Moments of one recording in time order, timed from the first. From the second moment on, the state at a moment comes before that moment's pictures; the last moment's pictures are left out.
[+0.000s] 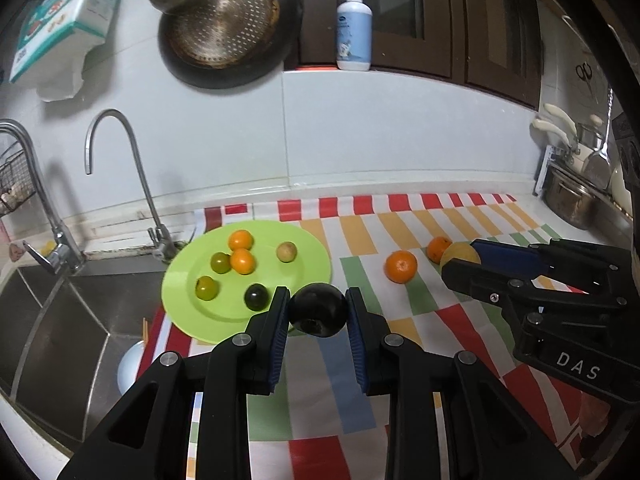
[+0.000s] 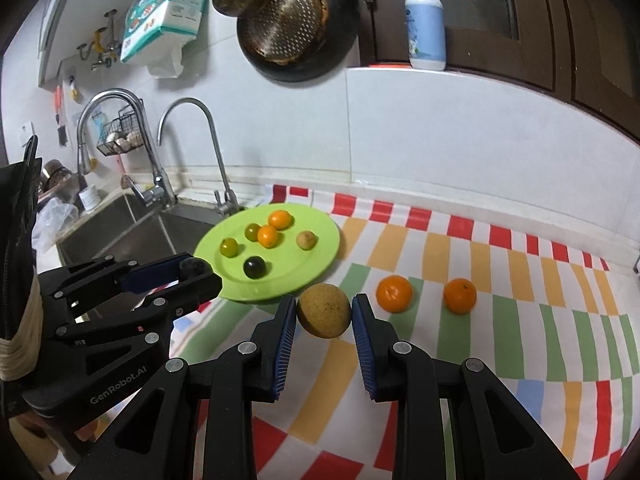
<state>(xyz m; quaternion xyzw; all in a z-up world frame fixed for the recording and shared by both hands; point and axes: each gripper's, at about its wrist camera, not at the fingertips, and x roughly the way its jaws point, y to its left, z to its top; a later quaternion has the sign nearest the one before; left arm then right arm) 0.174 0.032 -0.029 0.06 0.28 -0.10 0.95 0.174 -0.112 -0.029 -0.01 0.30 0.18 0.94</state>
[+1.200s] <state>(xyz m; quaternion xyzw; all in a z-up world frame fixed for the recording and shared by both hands) 0.224 0.087 -0.015 0.08 0.25 -0.07 0.96 0.233 -0.038 -0.010 -0.01 0.28 0.21 0.94</state>
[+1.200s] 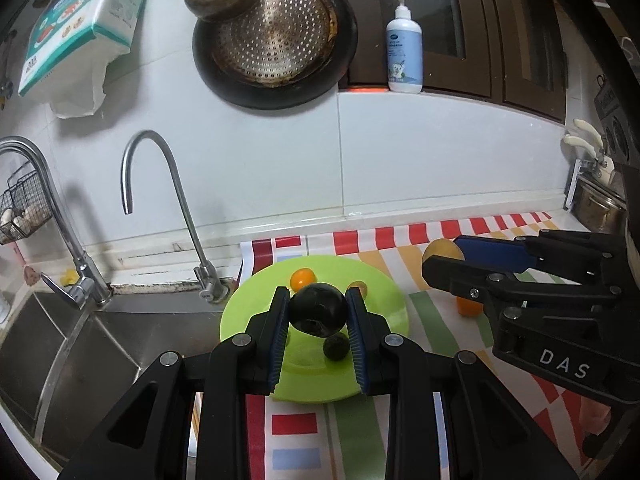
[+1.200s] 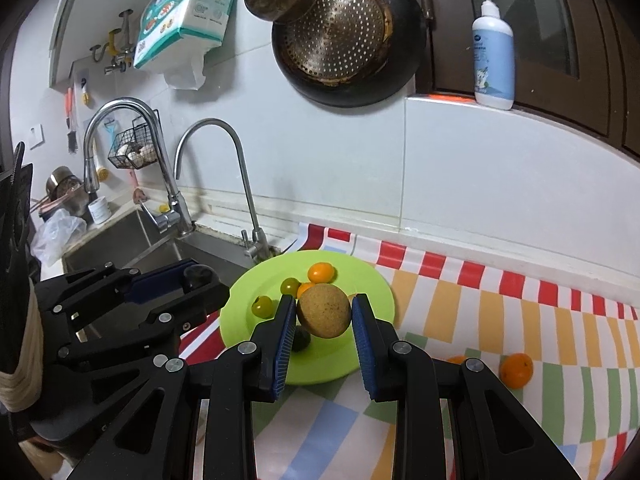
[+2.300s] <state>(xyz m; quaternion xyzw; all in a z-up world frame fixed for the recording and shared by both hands) 0.314 0.101 -0.083 0.08 0.33 -0.08 0.94 0.331 -0.014 -0.088 -0.02 0.36 0.21 0.91</state>
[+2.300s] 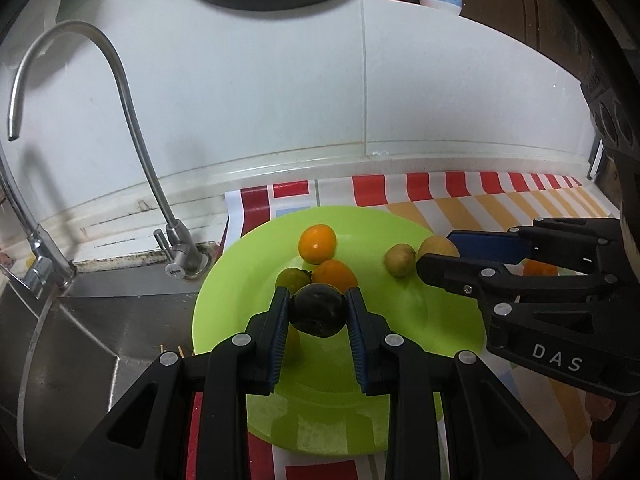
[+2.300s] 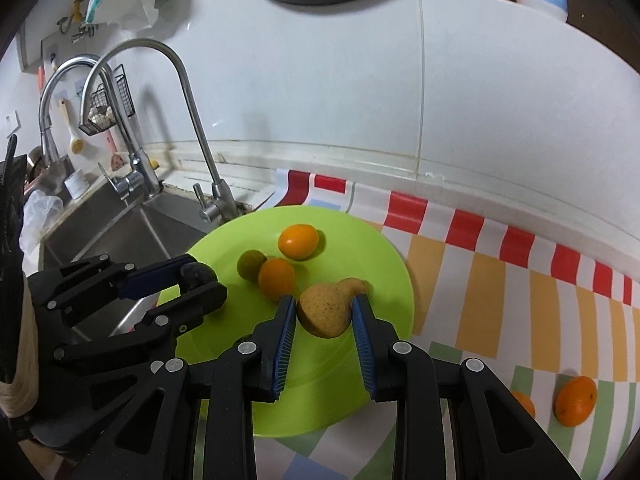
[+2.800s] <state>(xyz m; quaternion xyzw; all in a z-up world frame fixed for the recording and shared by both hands) 0.287 0.109 -0.062 0.06 0.33 -0.06 0.94 0.315 -0.026 -0.077 -0.01 0.36 0.20 0.91</state>
